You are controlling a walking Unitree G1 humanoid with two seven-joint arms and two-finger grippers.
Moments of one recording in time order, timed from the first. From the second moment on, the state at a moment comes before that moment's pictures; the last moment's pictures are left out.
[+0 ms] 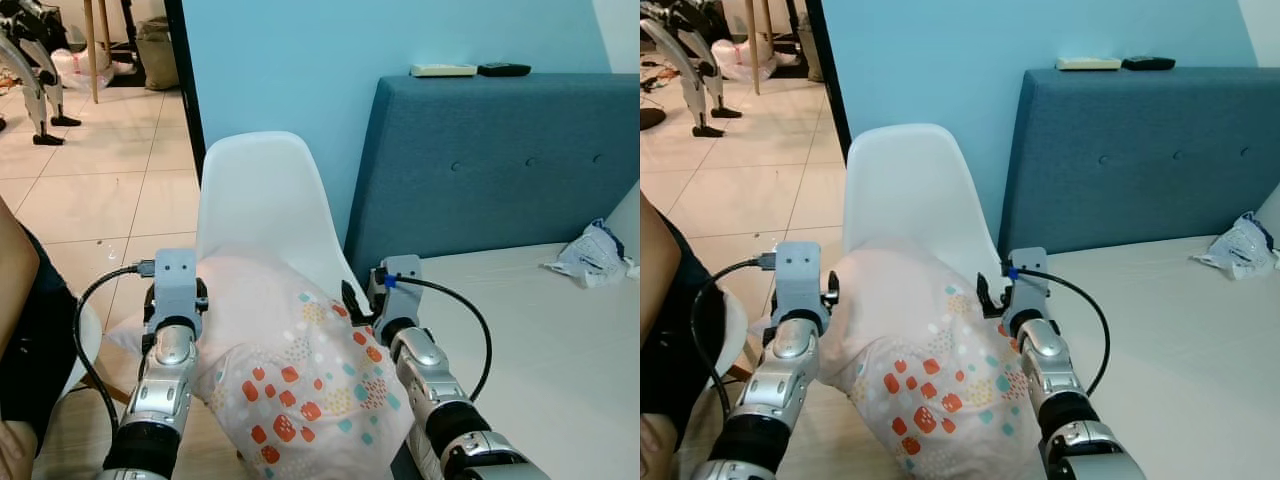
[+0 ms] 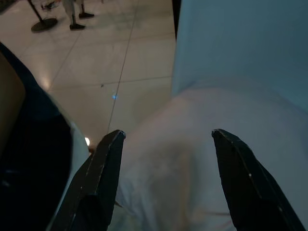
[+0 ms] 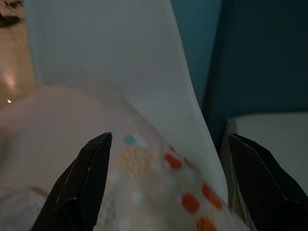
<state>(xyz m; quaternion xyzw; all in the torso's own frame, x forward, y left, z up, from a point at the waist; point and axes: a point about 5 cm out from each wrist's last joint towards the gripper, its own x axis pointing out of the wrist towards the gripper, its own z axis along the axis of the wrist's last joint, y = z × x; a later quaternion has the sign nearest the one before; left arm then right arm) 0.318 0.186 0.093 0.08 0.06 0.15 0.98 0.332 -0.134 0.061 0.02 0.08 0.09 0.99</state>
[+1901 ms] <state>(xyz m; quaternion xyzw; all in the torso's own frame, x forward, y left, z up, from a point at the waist) 0.301 0.176 0.072 0.11 0.11 0.10 0.98 0.297 -0.137 0.030 0.00 0.13 0.08 0.99</state>
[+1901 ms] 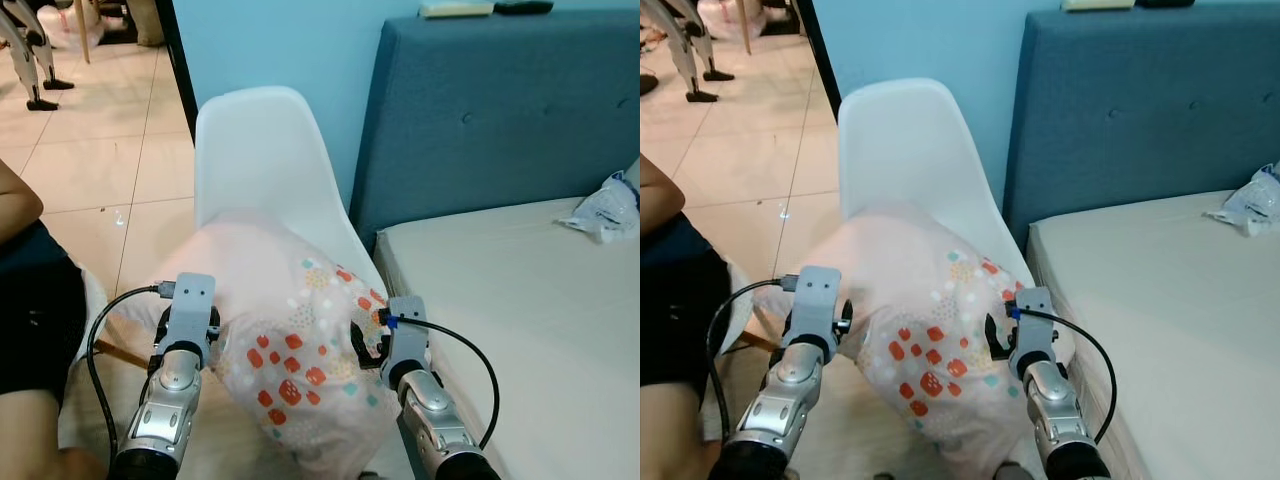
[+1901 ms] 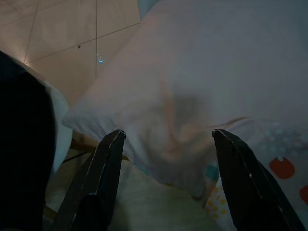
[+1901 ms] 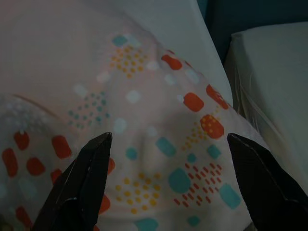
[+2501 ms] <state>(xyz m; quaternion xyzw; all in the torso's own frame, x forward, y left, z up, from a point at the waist) 0.301 0.180 0.074 0.10 0.10 0.13 0.98 0.330 -0.135 0.066 -0.04 0.09 0.11 0.99</state>
